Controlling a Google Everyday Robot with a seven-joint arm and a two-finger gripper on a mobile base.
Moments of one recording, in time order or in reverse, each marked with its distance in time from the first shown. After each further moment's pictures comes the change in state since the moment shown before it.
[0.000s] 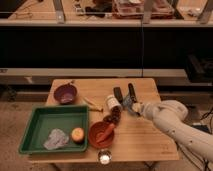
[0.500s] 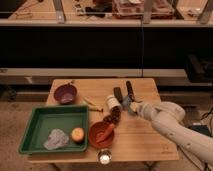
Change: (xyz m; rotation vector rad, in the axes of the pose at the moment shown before) arm 0.006 -0.011 0.004 0.033 0.049 -0.016
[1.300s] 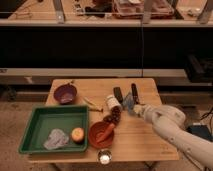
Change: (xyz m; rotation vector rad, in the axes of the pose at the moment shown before) arm -0.011 0.030 0.007 -0.056 0.015 0.042
